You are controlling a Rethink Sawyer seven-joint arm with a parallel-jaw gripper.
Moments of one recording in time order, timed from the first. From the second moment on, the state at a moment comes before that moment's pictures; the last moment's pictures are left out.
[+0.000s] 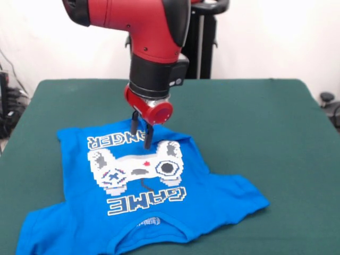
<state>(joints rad) -0.32 -0.52 0.09 1.59 -0.61 0.43 2.99</state>
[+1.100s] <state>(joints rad) -0.31 -0.51 0.09 1.69 -0.56 0.54 2.99</state>
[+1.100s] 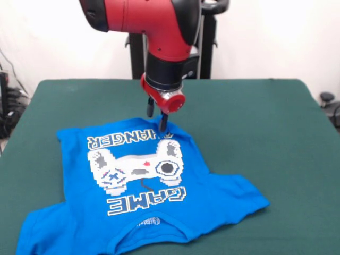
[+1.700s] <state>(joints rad) -0.38 -0.47 0.16 1.71 -0.47 0.65 2.99</state>
